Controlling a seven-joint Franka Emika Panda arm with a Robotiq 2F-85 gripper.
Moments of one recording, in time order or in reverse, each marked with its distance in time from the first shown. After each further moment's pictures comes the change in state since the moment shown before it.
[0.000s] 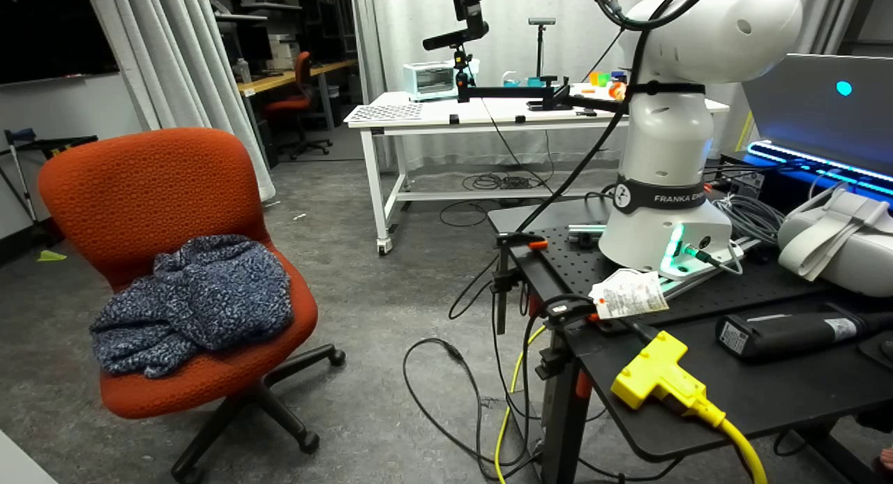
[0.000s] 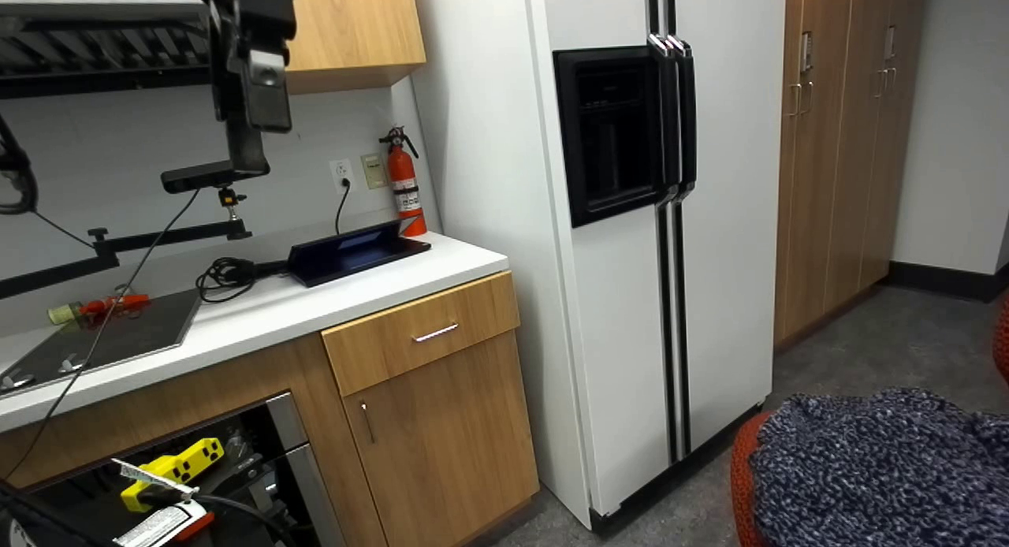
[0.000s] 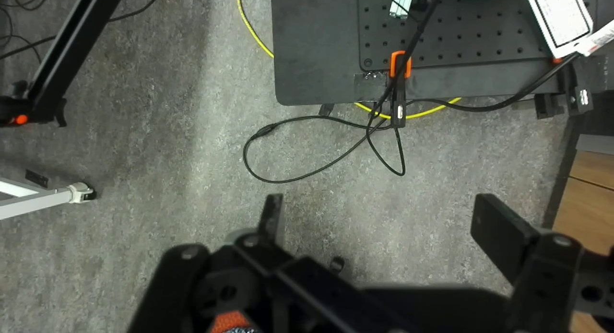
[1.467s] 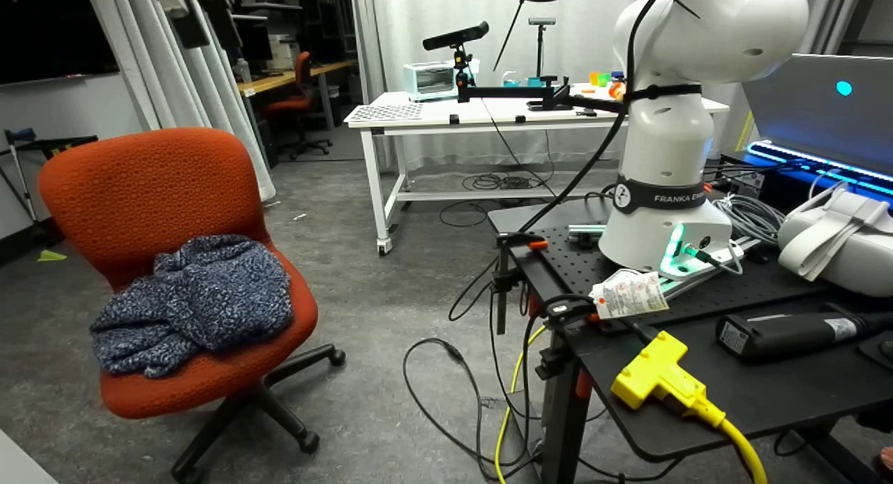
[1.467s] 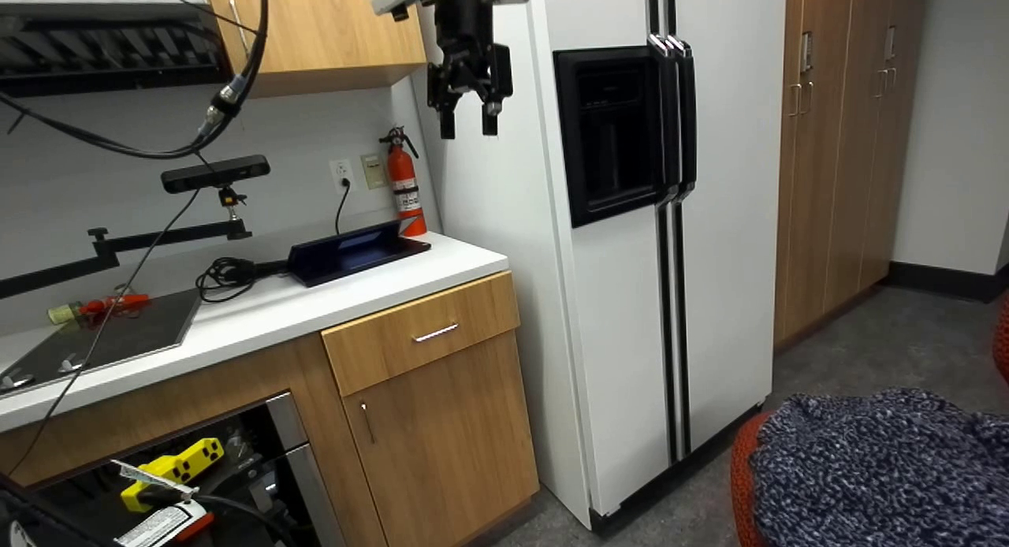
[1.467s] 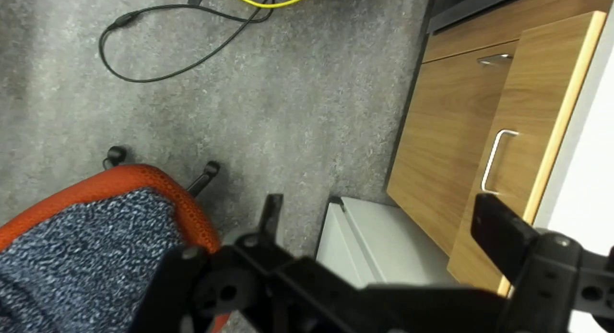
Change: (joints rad) arm 0.106 0.876 0.107 0.845 0.347 0.067 0.098
